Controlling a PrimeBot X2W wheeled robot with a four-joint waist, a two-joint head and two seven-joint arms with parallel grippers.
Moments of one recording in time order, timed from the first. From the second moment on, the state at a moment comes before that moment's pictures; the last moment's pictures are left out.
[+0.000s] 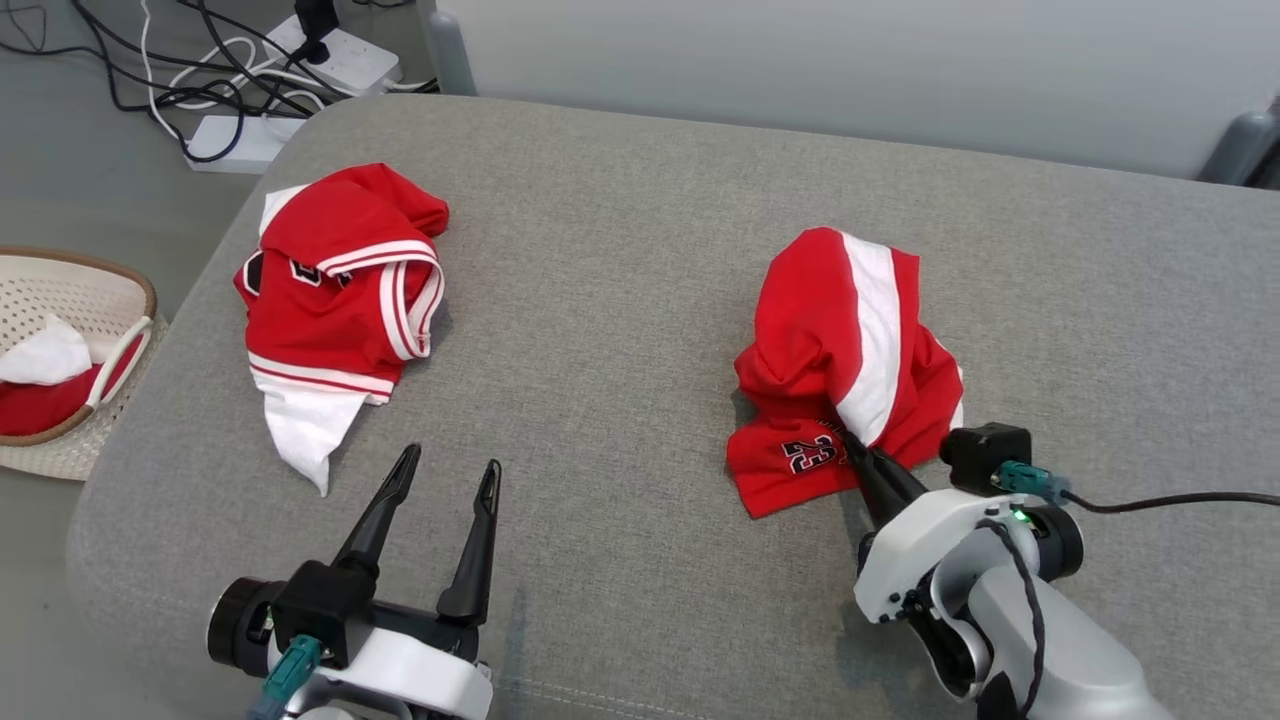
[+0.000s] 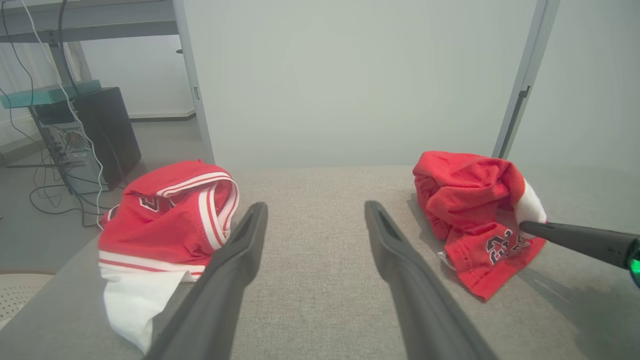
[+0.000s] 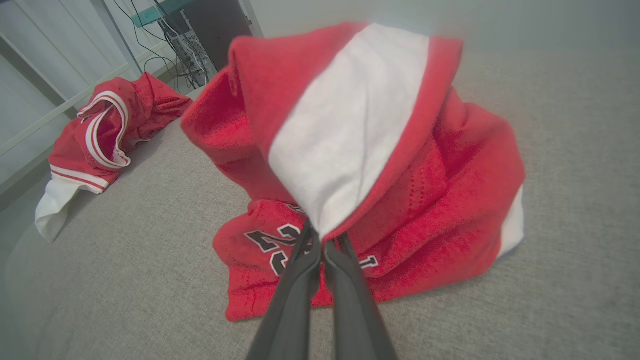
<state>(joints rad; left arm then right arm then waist) -0.05 0.05 -0.16 0.14 -0.12 -0.08 -0.26 -0.57 -0.06 0.54 0.92 0.61 0.12 -0.25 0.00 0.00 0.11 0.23</state>
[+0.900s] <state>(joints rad) -0.20 0.05 -0.26 0.22 -0.21 -0.11 -0.22 -0.42 -0.48 0.68 0.51 0.24 0.13 -0.03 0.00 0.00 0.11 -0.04</state>
